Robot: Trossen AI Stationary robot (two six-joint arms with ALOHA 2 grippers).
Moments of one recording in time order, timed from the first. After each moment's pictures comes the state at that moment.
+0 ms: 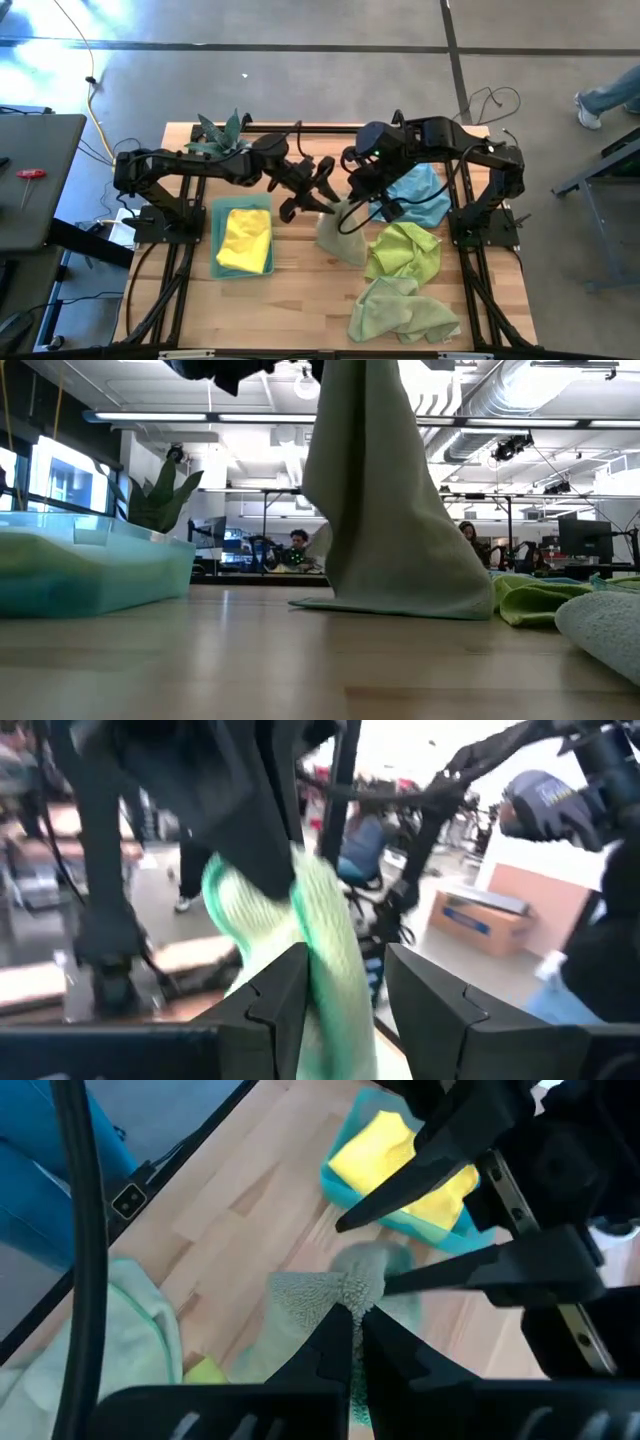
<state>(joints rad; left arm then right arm) 0.29 1.56 1.09 0.47 0.79 -0.13 -0.01 1.71 2.14 -1.34 -0.29 -0.49</state>
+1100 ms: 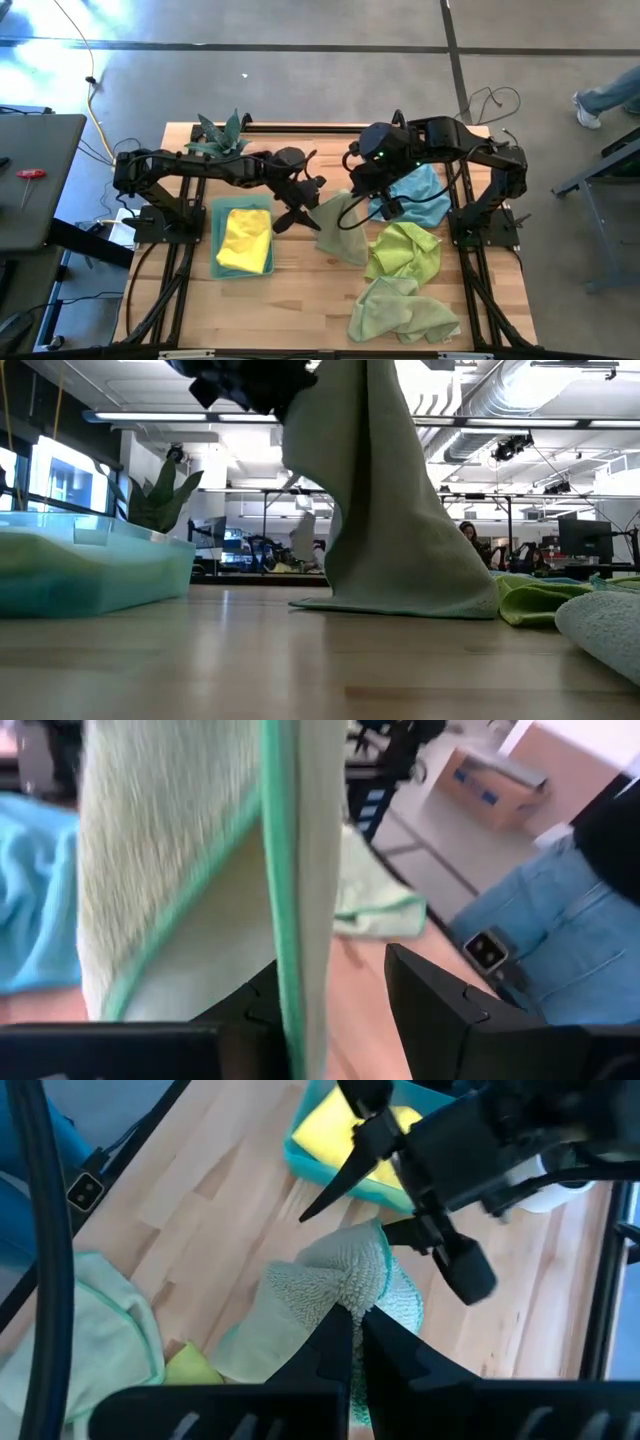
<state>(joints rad) 0.27 1.56 1.09 -0.13 0.73 0.15 0.00 1.70 2.15 -1.36 -0.17 -0.43</state>
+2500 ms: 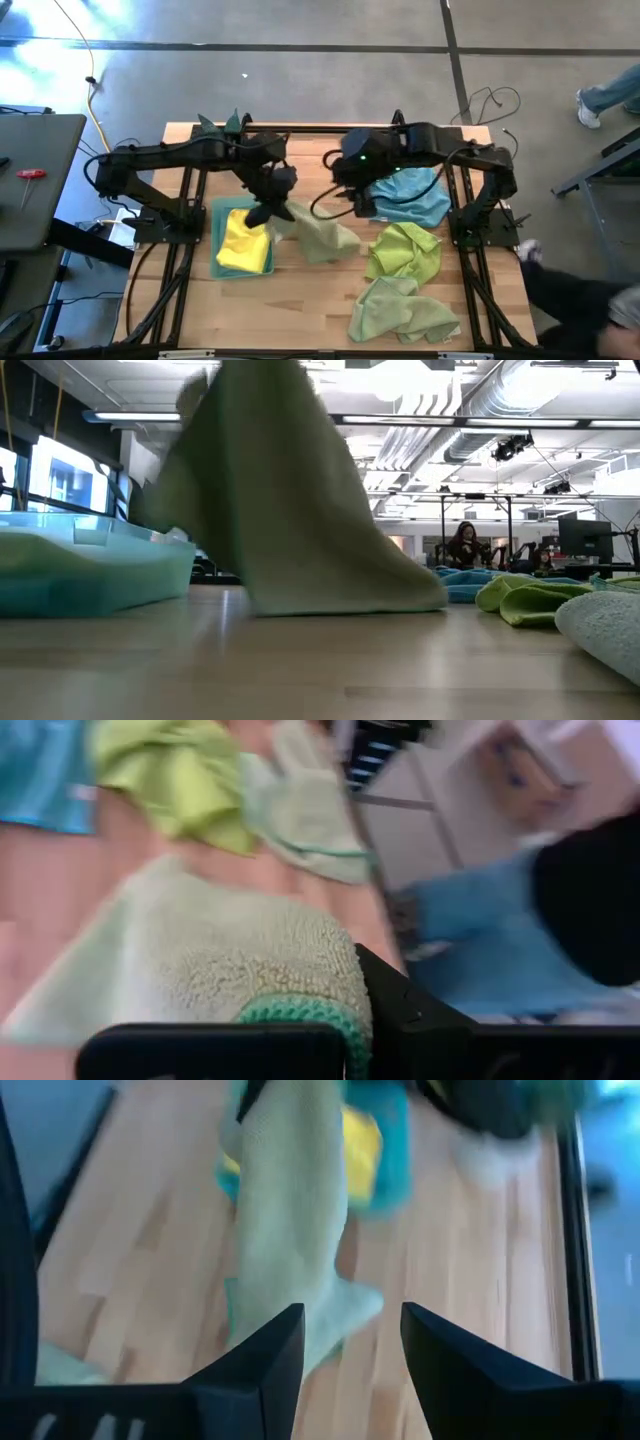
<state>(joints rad) 0.23 1.41 1.47 -0.91 0.61 -0.04 -0.01 1.77 2.14 -1.23 -0.06 -0.23</state>
